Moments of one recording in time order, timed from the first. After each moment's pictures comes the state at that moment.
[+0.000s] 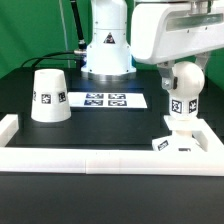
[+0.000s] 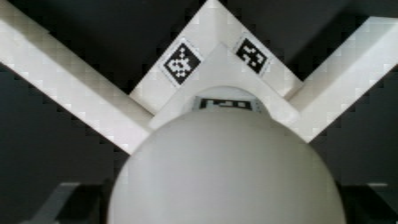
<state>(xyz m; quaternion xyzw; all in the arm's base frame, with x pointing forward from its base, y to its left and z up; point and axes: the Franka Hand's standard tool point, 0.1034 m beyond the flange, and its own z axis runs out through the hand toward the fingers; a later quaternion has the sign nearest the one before) 0.611 0.093 0.126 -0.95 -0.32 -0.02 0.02</state>
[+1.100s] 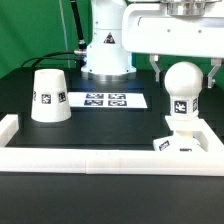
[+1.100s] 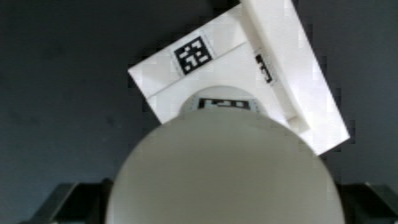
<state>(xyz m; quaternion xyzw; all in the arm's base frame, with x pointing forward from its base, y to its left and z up) 0.607 0.095 0.124 -0.96 0.28 0.00 0.02</state>
